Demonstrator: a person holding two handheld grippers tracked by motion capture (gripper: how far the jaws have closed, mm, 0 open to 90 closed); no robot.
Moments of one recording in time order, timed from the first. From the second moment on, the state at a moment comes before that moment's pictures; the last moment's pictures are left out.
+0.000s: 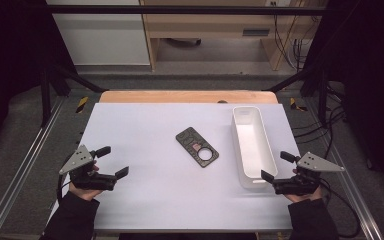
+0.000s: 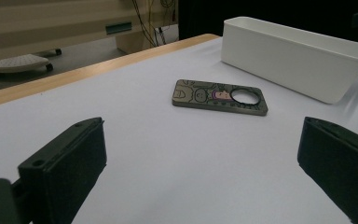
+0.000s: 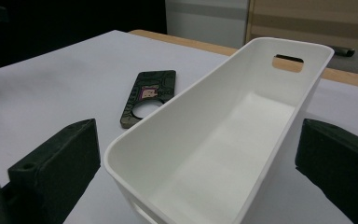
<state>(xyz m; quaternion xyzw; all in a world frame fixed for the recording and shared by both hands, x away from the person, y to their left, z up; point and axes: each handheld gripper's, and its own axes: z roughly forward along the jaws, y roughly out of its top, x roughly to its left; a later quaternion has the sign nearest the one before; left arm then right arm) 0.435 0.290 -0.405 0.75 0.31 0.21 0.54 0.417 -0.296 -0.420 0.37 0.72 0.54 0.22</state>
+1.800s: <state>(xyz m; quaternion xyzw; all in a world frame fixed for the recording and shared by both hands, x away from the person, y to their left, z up) 0.496 0.170 -0.387 0.78 0.31 0.19 0.51 0.418 -0.296 -0.419 0.36 0.73 0.54 0.22</state>
